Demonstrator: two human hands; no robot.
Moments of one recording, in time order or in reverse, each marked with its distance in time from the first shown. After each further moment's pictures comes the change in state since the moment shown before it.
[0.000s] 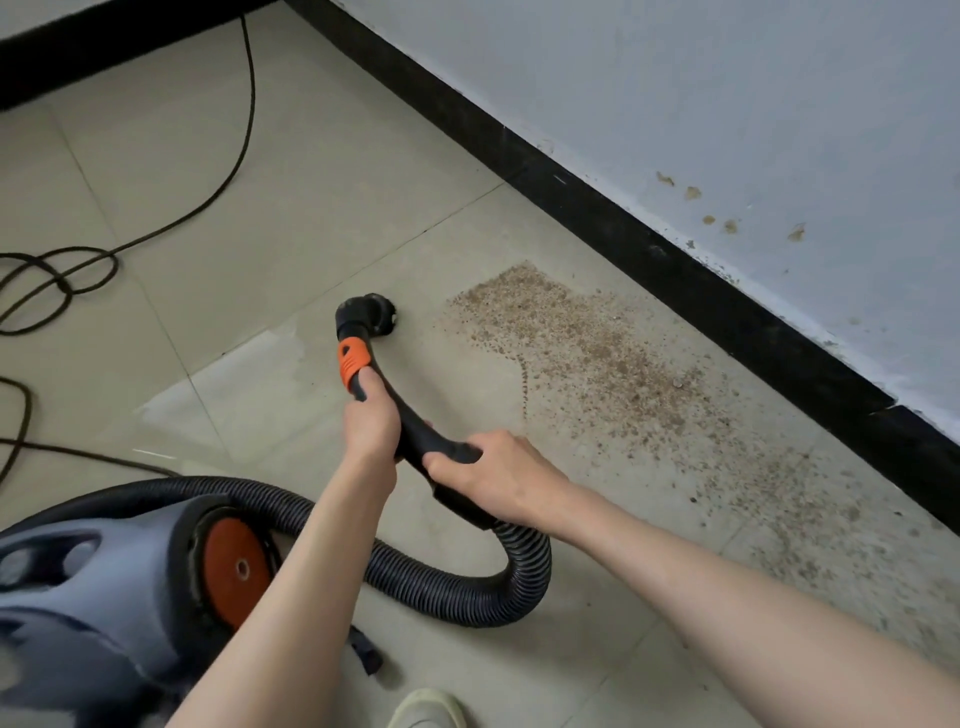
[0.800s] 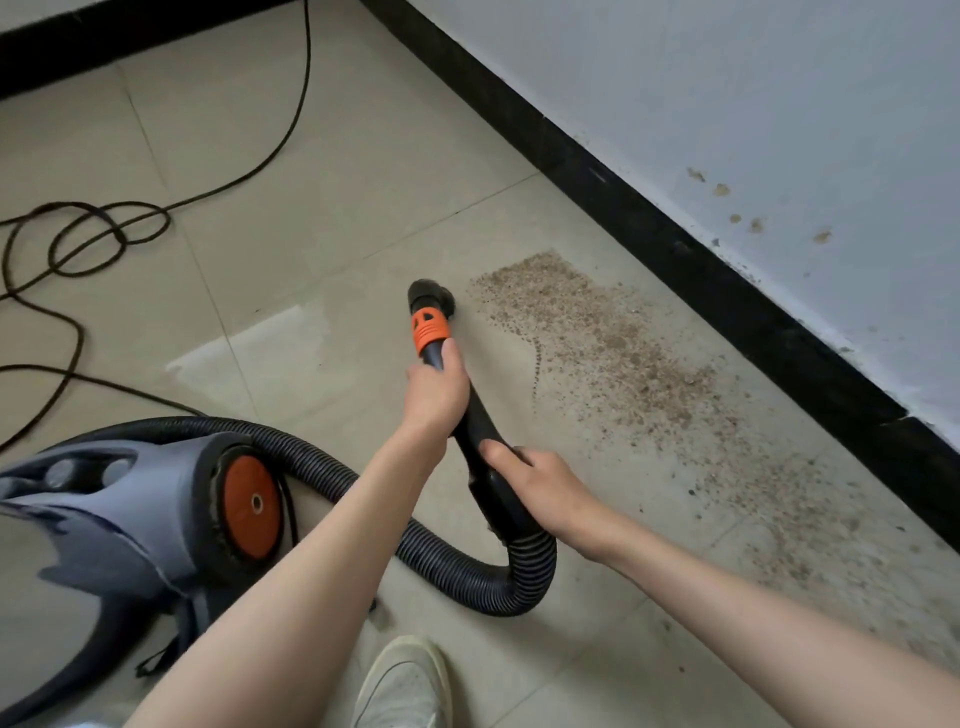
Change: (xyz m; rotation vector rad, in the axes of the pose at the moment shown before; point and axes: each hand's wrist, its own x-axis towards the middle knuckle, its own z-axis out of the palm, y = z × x) left_hand -0.048 -0.010 0.026 0.280 -0.035 0.142; right_hand -0.038 0.035 0.006 0.406 -0.060 0.095
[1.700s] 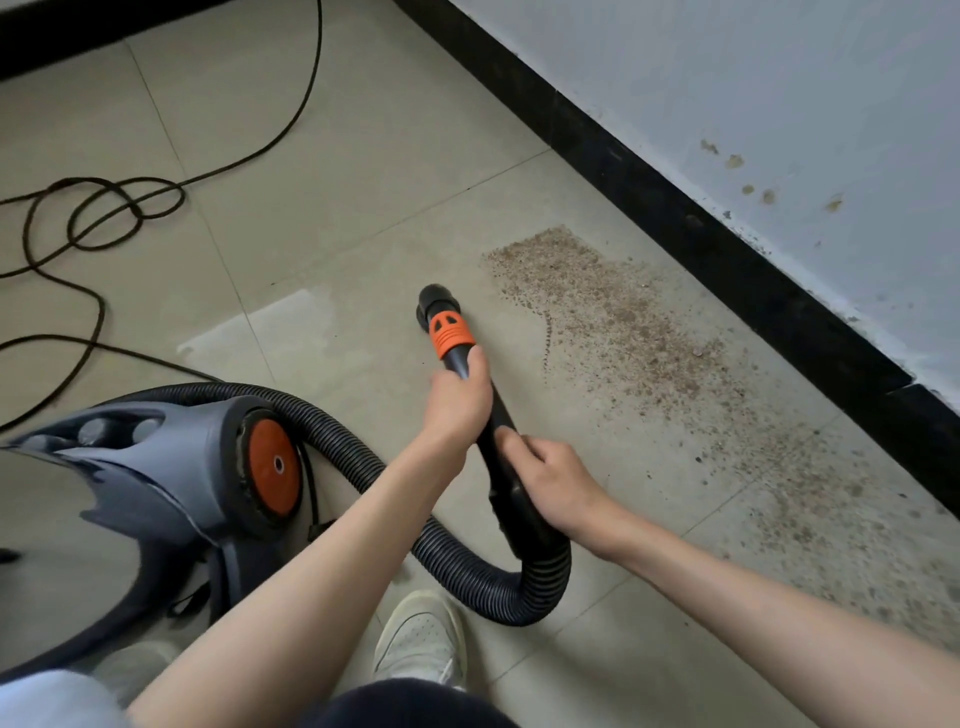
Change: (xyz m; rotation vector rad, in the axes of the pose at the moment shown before) left_hand -0.037 -0.030 -0.005 0.023 -0.053 0.044; right_hand -0.035 0.005 0.020 0.034 0.068 -0.079
